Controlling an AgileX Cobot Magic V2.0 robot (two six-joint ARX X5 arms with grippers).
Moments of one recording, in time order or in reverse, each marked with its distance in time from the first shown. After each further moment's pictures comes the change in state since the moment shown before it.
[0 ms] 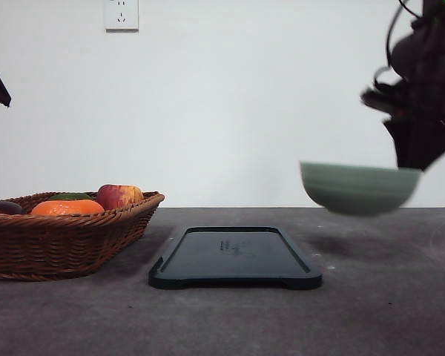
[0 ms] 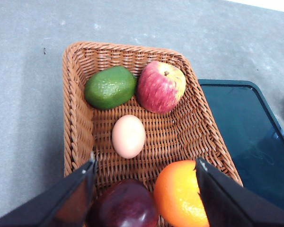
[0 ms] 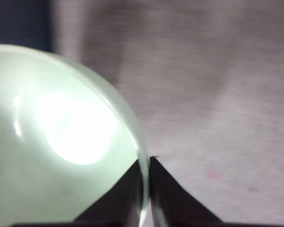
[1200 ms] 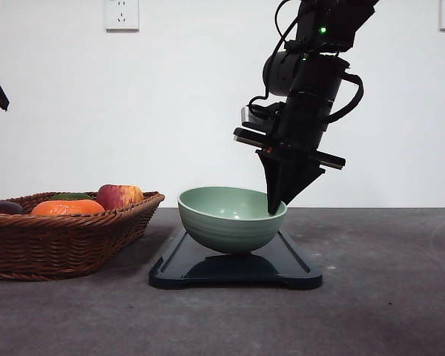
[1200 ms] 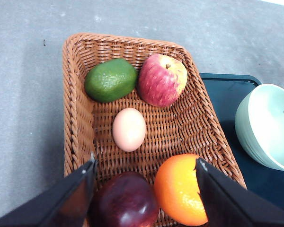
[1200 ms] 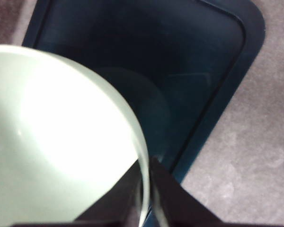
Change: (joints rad) left_arx 0.000 0.000 0.000 -0.024 0.000 0.000; right_arx 0.318 0.198 0.072 0.289 0.104 0.063
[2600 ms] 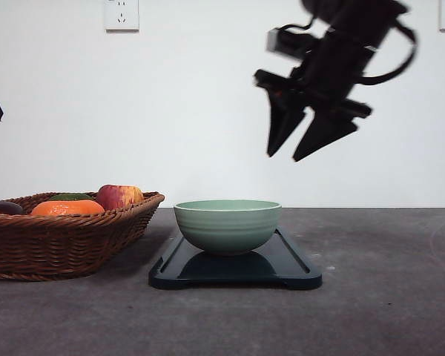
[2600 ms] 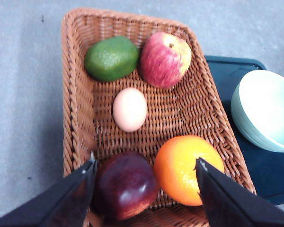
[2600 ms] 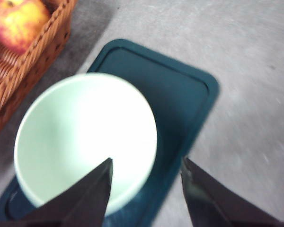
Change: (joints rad) left_arx 0.000 0.000 0.000 -0.072 0.000 0.000; right_arx 0.022 -0.534 -0.601 0.538 0.069 0.012
